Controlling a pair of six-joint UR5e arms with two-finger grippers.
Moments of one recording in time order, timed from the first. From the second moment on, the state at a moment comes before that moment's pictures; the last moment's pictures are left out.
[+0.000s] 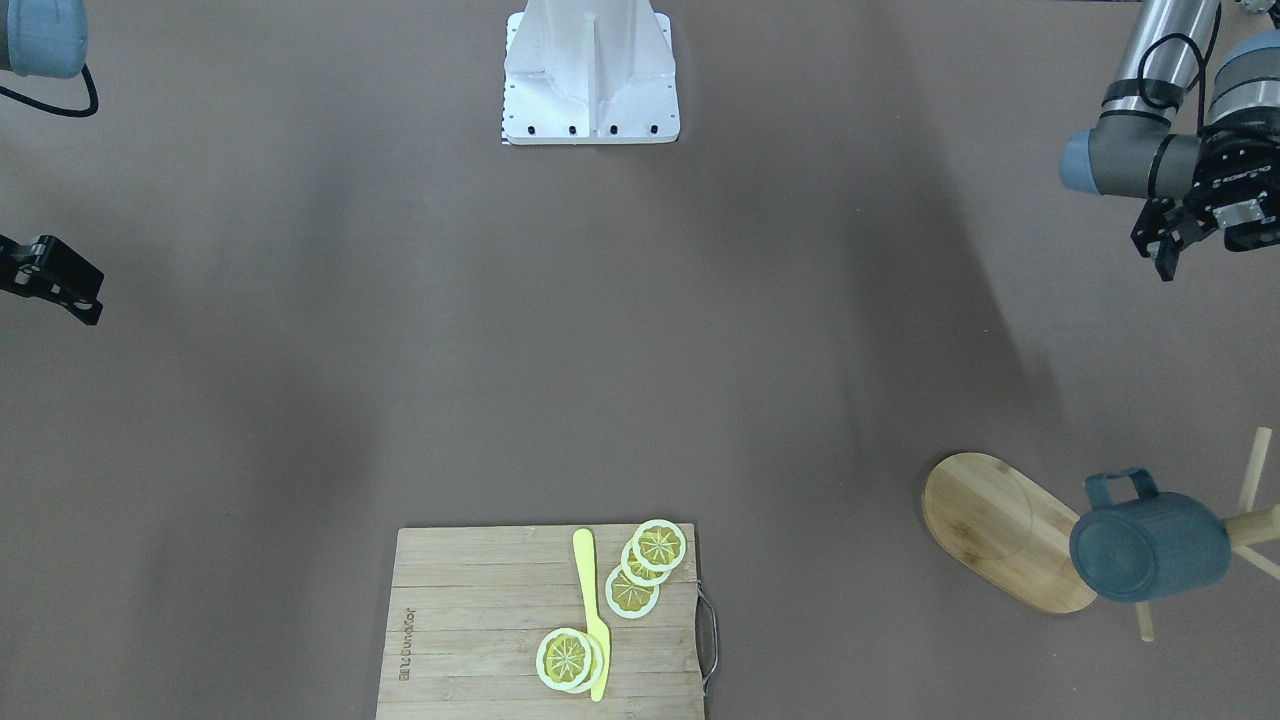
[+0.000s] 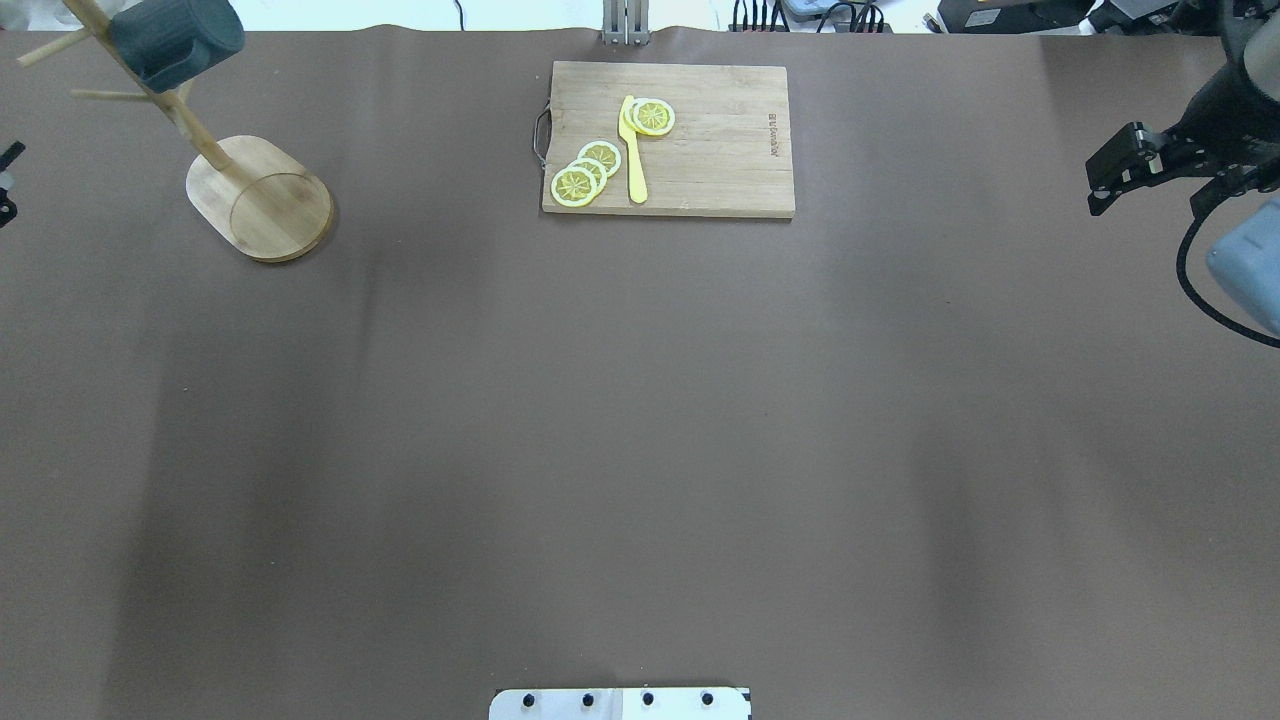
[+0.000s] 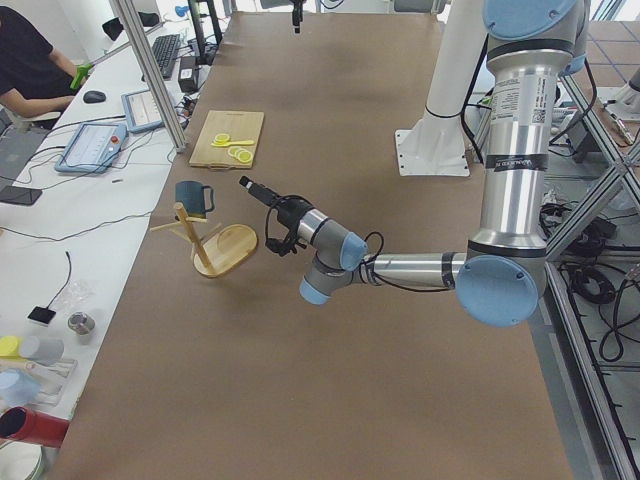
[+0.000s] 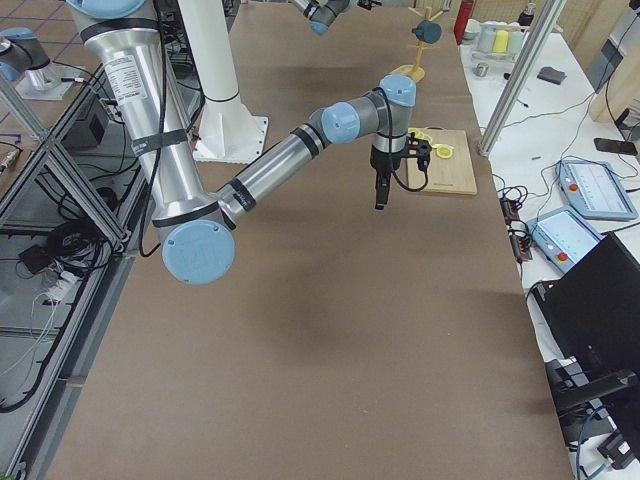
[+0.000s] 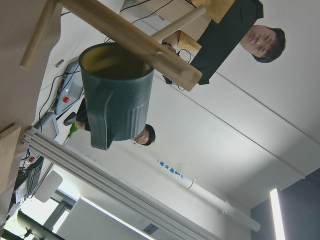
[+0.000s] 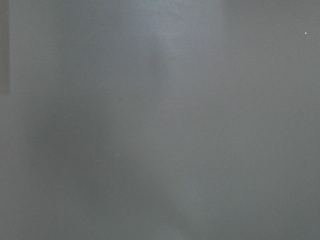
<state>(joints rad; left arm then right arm) -0.97 -1.56 -1.46 -3.80 -1.33 -2.74 1.16 -1.27 1.96 -1.91 2.20 0.59</state>
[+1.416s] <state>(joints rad) -1.51 -1.47 -1.74 -3.26 -1.72 -1.84 1.54 -1.52 1.55 -1.56 2.30 0.19</state>
